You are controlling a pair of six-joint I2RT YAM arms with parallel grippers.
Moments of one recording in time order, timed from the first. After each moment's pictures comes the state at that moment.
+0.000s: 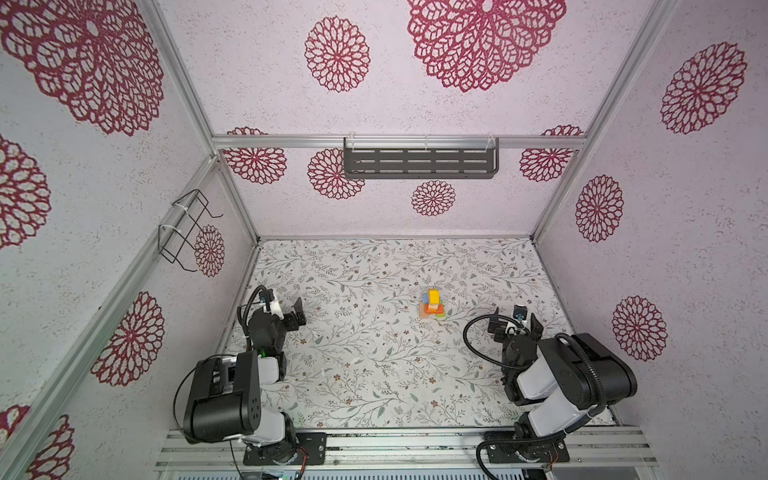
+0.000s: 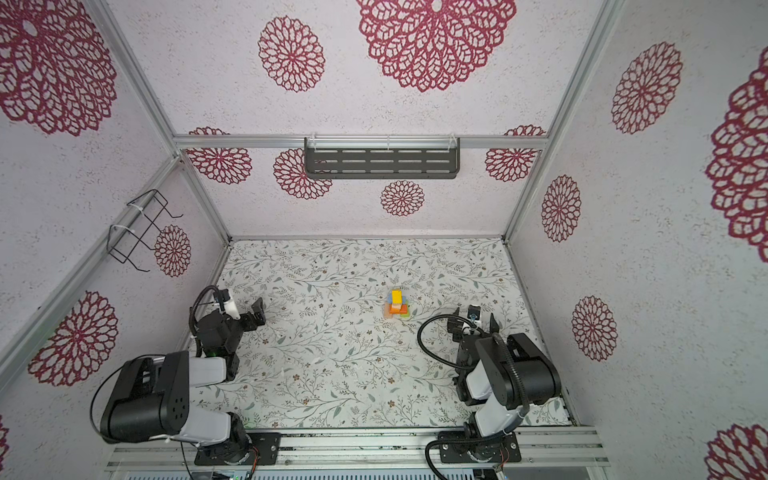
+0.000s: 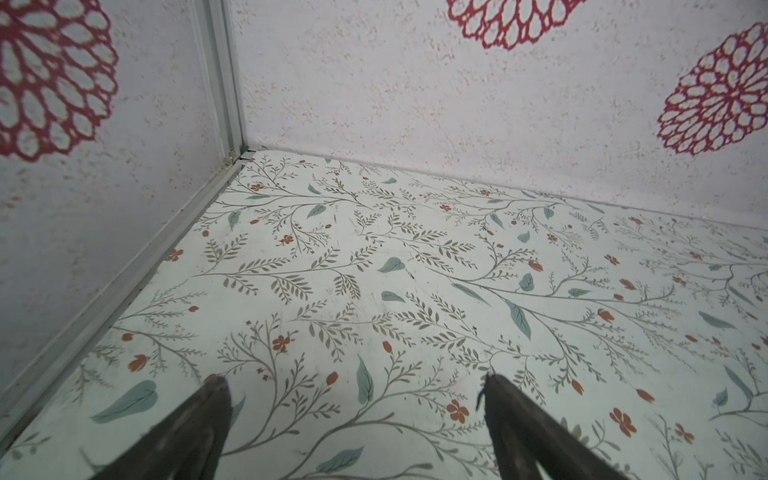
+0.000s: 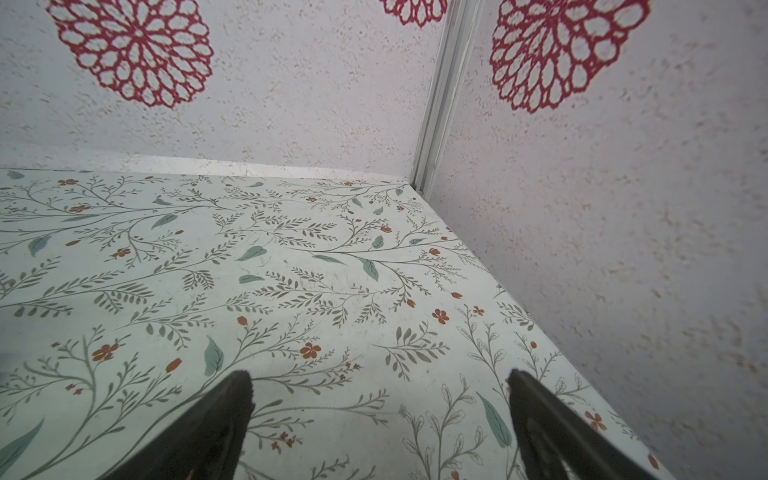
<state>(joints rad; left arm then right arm) 0.16 1.54 0.28 1.01 0.07 -0.06 0.19 1.63 0.07 1.46 0.49 -0.09</state>
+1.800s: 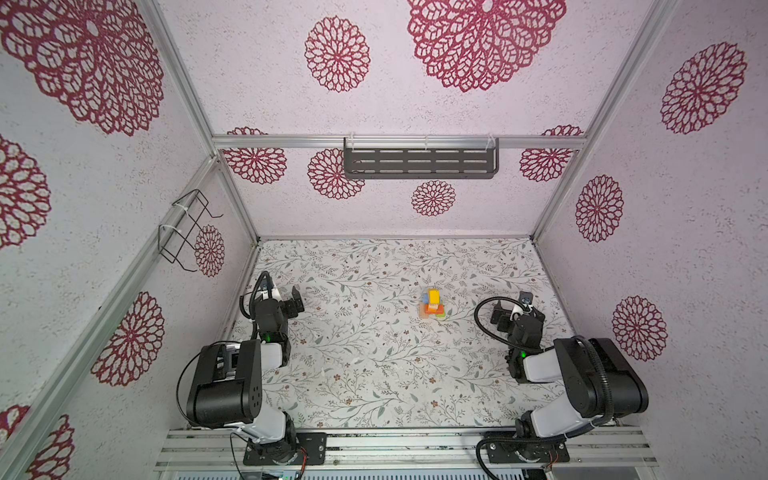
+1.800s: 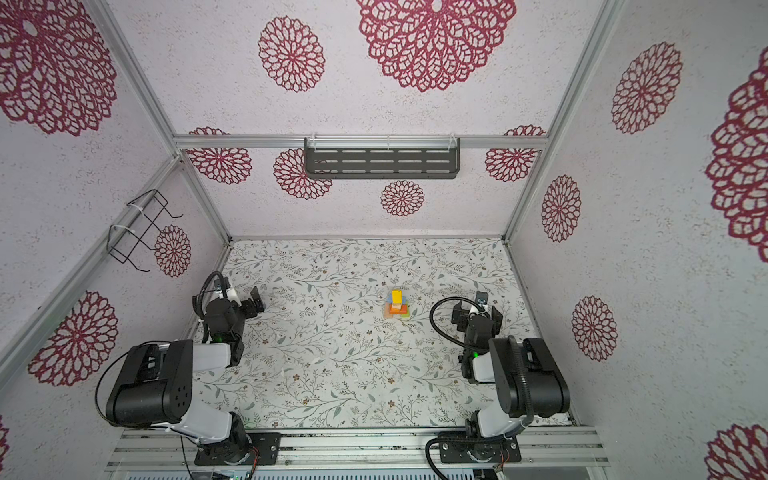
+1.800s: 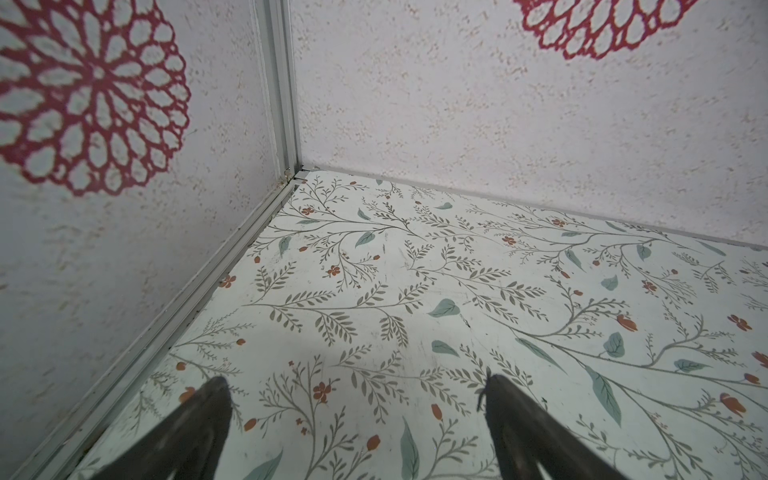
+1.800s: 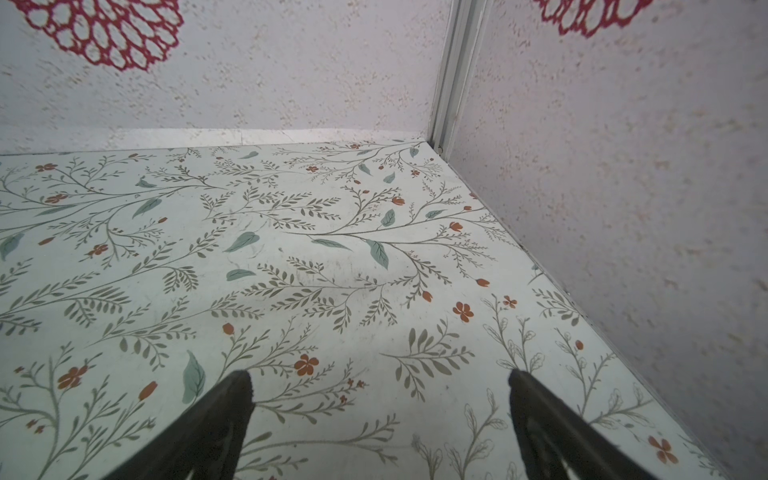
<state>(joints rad) 0.13 1.56 0.43 0.87 -0.14 -0.07 0.04 1.56 0.25 1.06 0.31 0.01</state>
